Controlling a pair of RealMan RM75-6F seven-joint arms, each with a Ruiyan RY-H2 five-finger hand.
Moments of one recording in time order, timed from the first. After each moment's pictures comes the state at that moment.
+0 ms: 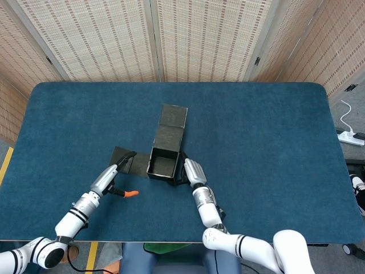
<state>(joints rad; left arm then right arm) -0.58 -1.40 -0.15 -1.54 1.34 0.90 -0.57 0.84 -2.15 0.43 -1.03 -0.85 0.91 -0.01</state>
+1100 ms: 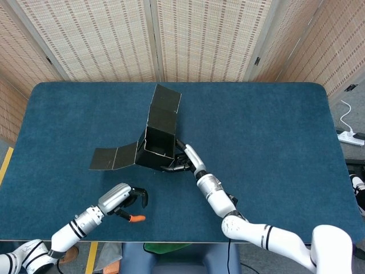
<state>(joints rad) -0.63 -1.38 0.03 -1.51 1.76 1.06 -0.72 0.75 -1.85 0.58 -1.43 -0.90 0.65 0.39</state>
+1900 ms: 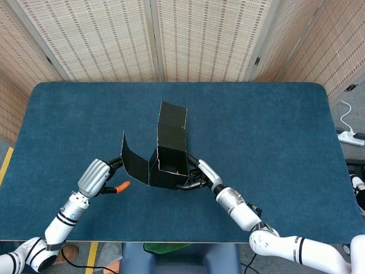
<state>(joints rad) -0.55 -1.43 -0.09 -1.40 1.65 1.34 -0.34 0.60 -1.64 0.43 -1.63 -1.07 0.61 0.55</state>
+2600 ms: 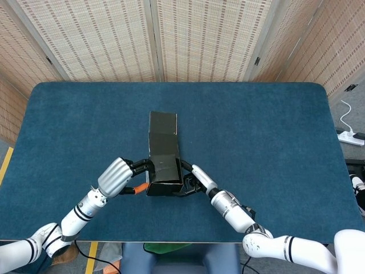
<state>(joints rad) -0.67 -1.54 -0.09 -1.26 1.80 1.37 -0.28 0.66 -1.70 0.34 -1.53 -1.14 0.67 0.49</state>
